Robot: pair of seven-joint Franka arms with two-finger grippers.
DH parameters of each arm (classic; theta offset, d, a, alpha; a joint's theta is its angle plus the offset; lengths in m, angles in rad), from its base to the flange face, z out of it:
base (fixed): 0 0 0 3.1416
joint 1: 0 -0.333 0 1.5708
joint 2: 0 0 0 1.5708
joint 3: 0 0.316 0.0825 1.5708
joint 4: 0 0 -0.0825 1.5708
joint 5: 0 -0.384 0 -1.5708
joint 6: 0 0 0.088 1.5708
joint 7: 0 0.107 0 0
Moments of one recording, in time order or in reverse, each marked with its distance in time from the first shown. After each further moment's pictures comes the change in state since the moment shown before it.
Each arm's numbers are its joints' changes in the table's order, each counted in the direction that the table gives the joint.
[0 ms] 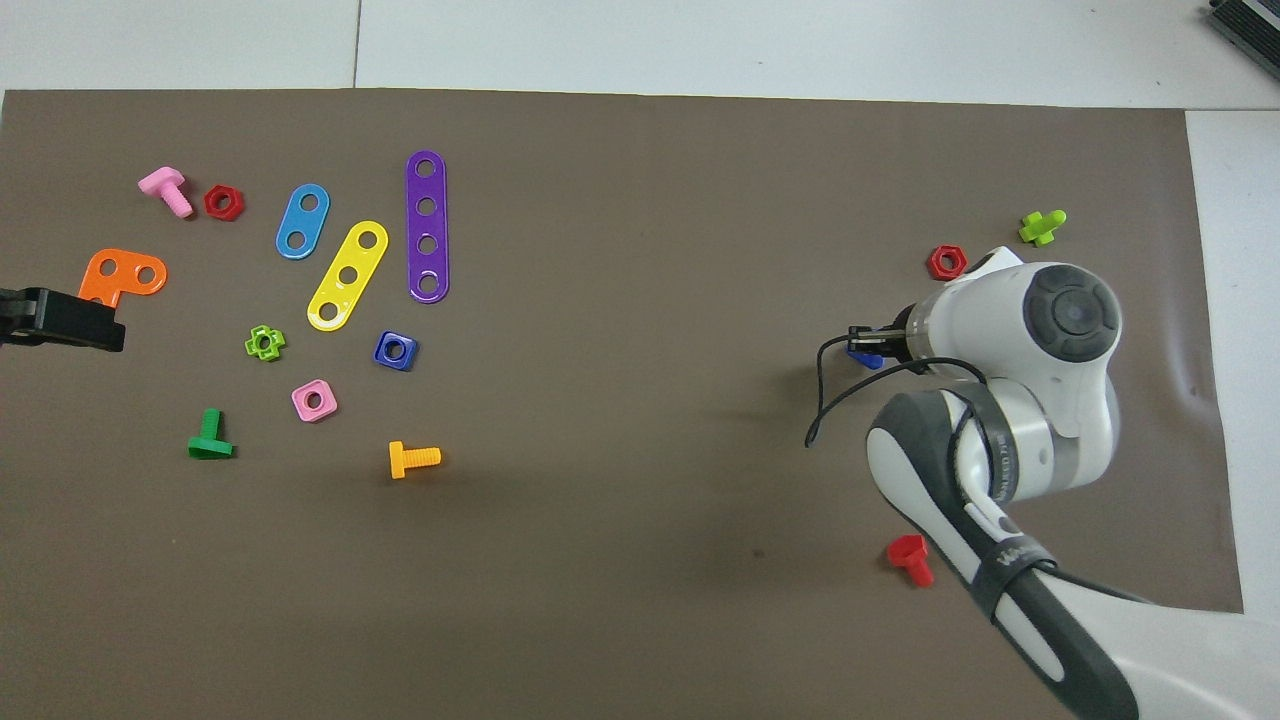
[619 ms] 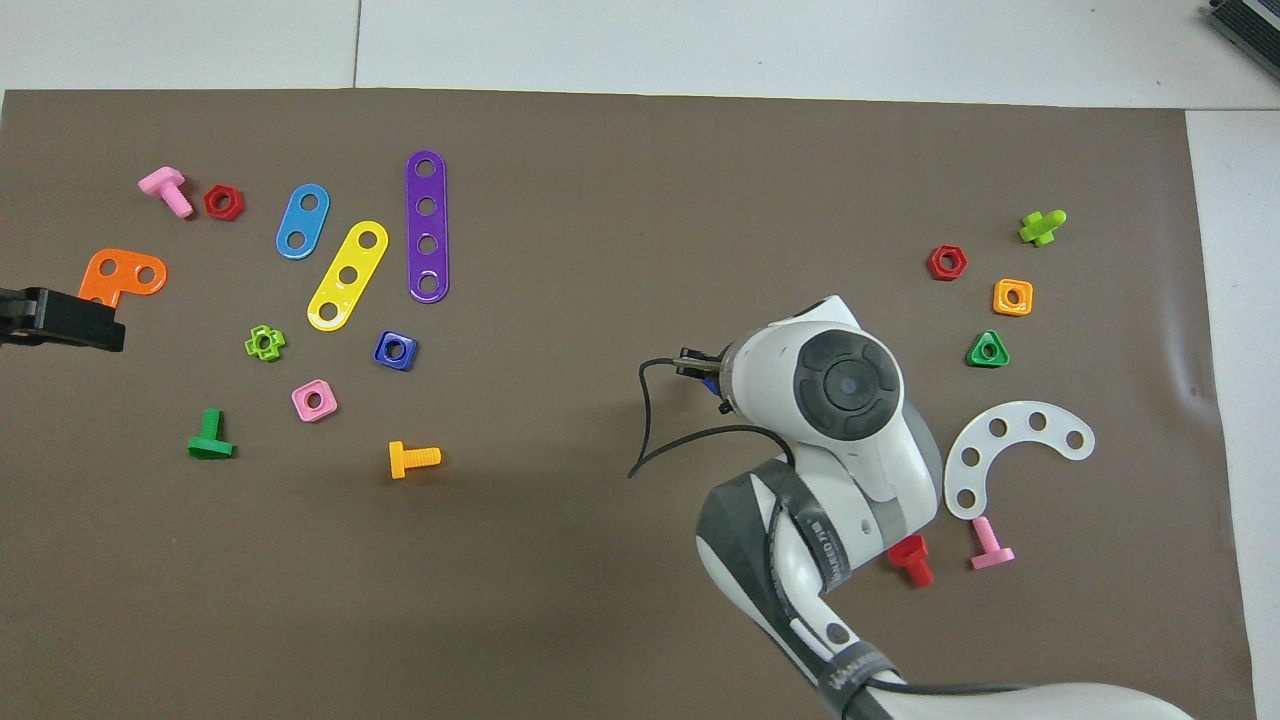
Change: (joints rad) left arm 0.000 0.000 0.000 0.000 0.000 0.000 0.000; right arm -0.305 0.013 0.007 0.083 0.000 0.005 0.479
